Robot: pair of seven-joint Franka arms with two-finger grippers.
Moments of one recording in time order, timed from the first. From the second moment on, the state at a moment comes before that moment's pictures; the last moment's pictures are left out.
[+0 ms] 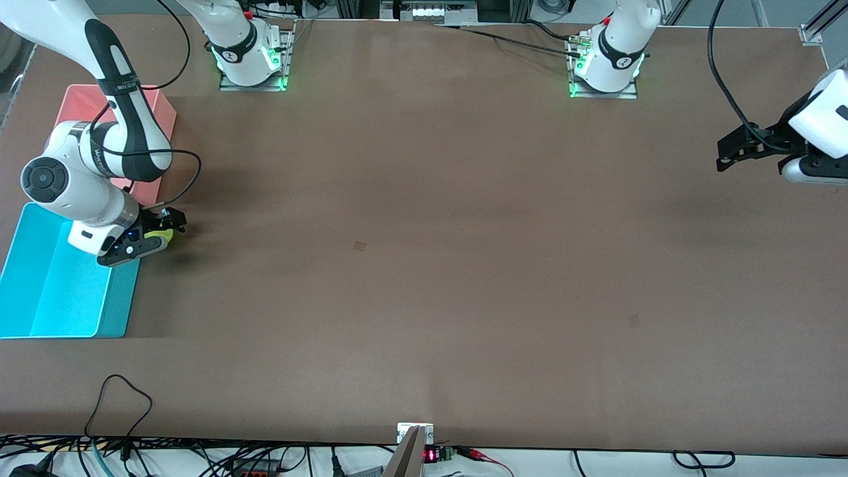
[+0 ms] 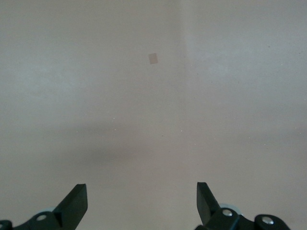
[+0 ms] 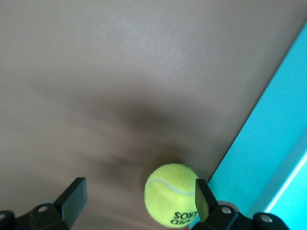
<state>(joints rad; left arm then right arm) 0.00 0.01 -0.04 -1.59 0.03 1.57 0.03 -0.13 0.33 0.00 -2.10 -0.17 2.39 -0.54</state>
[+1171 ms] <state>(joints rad) 0.00 0.00 -0.08 -1.59 0.03 1.57 0.01 -0.20 0.42 -0.01 -2.10 -0.20 2.50 -1.40</state>
